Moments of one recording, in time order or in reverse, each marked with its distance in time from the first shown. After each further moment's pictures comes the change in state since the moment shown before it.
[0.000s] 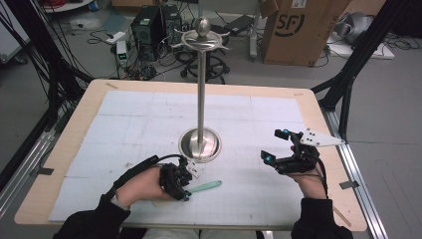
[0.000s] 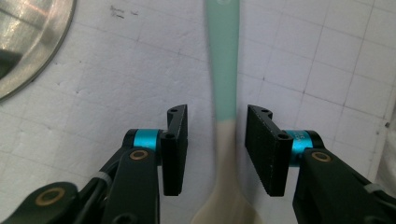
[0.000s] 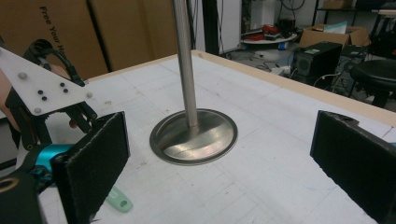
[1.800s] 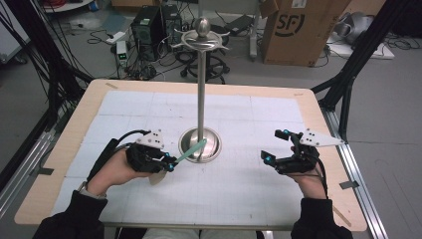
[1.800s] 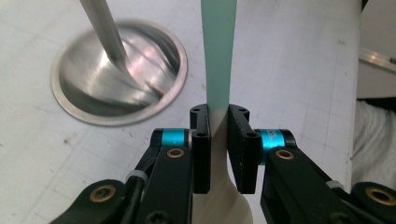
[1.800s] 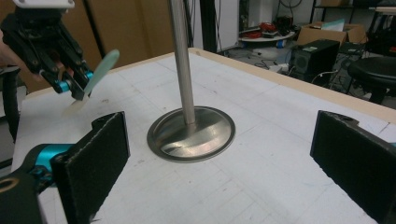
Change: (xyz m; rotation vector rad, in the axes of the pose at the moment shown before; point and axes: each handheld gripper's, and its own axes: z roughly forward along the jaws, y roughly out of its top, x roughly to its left) left arm 0.041 -0.047 -0.080 -0.472 0.024 -0.115; right arm -0.001 -0.002 0.000 0.005 -0.011 0.001
